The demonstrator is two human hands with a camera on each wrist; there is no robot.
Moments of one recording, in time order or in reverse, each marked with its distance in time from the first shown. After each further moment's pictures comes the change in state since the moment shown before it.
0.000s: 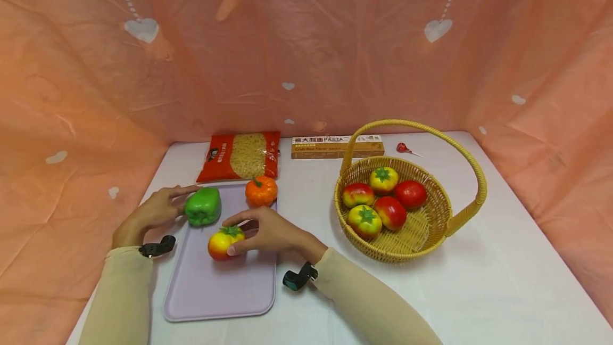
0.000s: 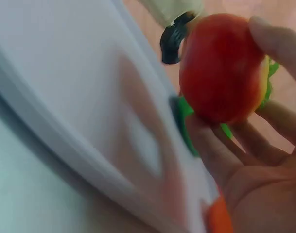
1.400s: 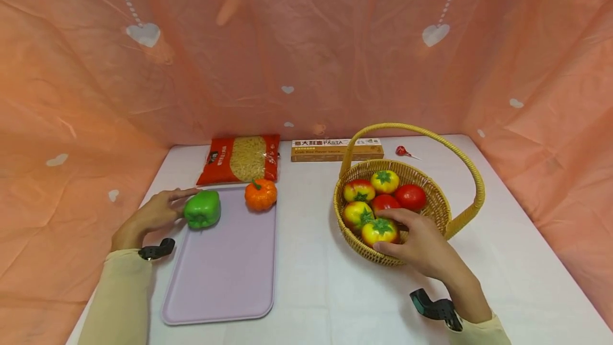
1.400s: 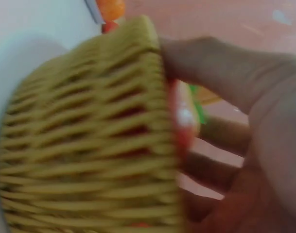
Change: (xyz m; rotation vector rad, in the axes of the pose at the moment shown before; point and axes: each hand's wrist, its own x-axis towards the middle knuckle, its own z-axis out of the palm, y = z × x) left_hand -0.002 -0.002 0.001 -0.018 0.008 0.025; right_hand -0.242 -0.038 -0.110 -0.743 0.554 0.301
